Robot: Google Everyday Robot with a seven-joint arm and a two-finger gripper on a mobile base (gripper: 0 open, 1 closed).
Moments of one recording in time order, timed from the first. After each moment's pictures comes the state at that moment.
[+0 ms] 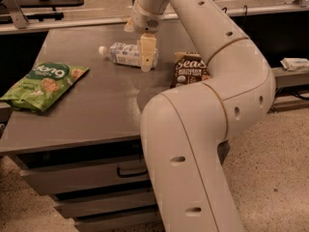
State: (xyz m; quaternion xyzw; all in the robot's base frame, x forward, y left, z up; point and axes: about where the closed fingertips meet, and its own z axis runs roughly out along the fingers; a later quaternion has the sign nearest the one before) arm 0.733 0.050 0.879 -0.81 0.56 0.07 0.18
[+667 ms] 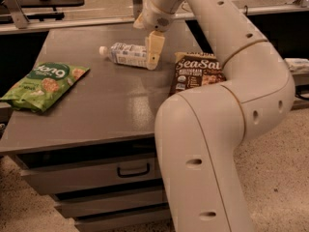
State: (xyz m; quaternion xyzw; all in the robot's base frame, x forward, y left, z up) arm 0.735 0.034 0.889 -0.78 0.58 0.09 0.21
